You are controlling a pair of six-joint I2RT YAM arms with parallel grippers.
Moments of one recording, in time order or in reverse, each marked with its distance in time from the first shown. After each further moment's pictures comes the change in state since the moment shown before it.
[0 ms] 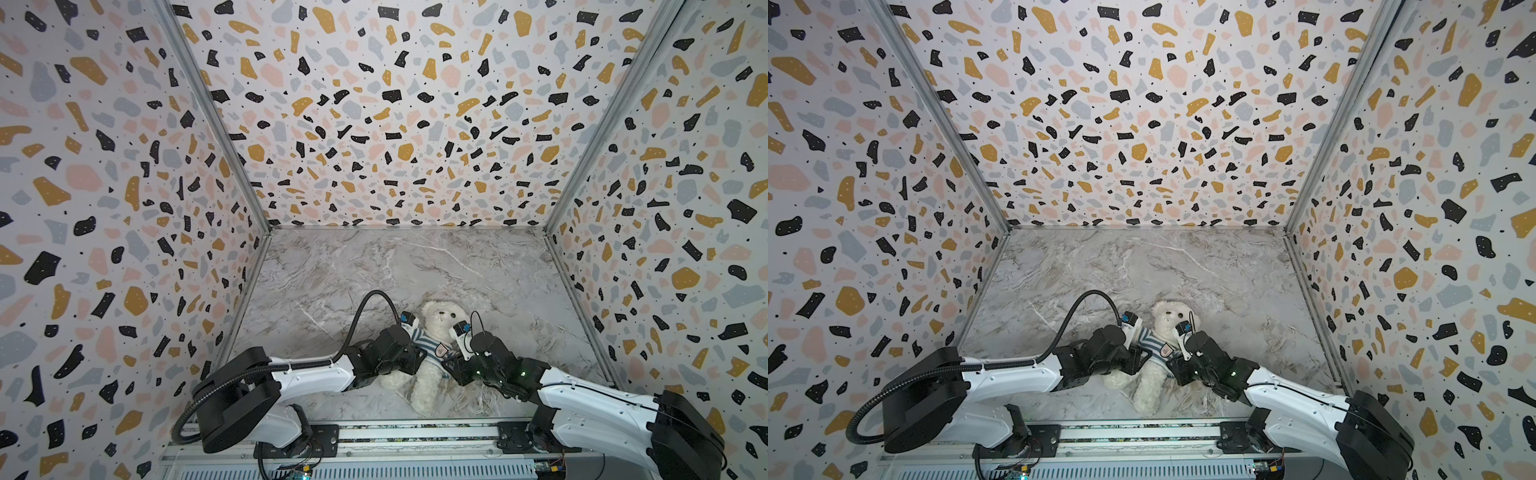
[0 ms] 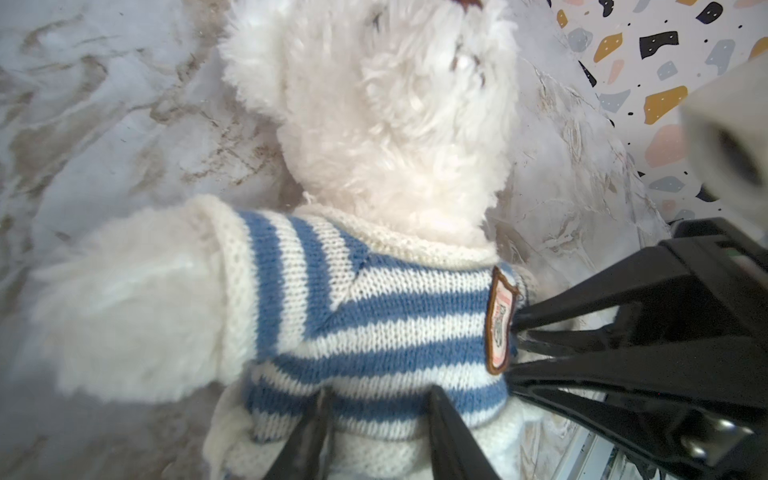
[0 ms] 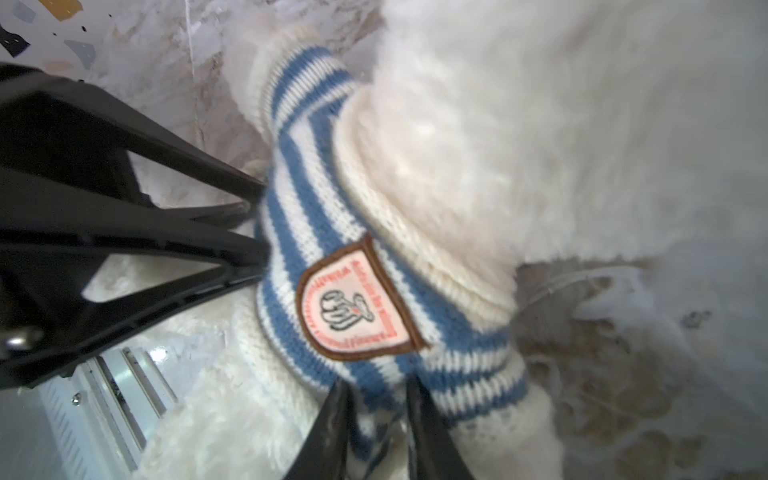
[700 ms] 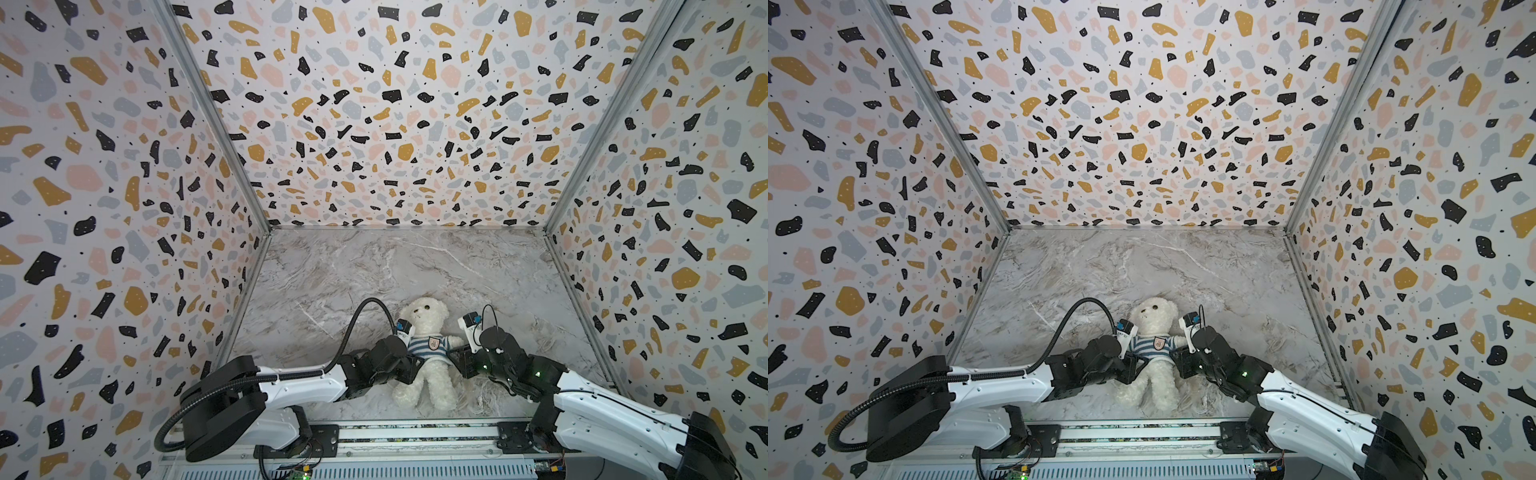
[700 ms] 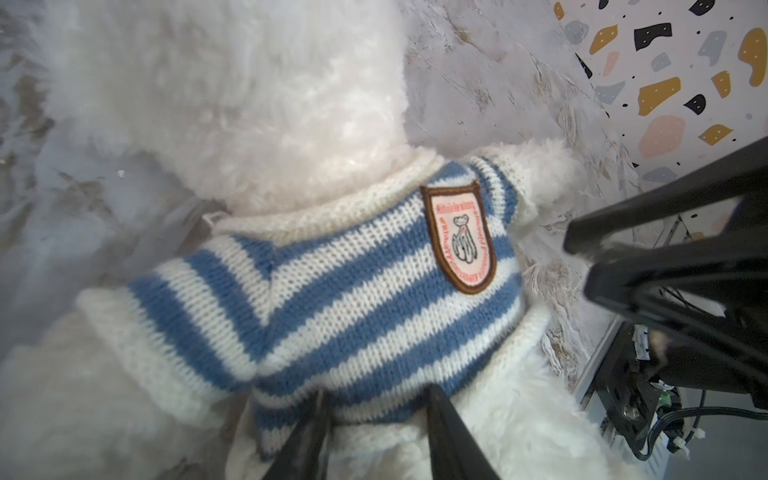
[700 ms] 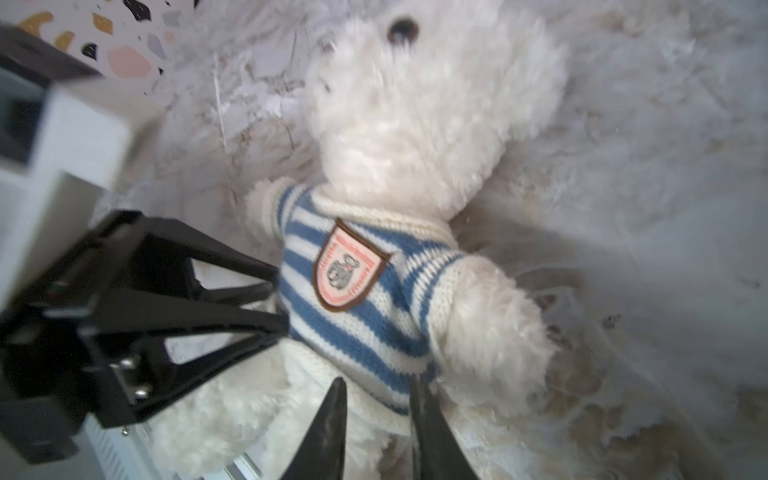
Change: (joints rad) left arm -0.050 -0.077 -0.057 -0.017 -0.042 -0.054; right arm -0.002 -0.142 0.140 -0.146 0.089 0.031
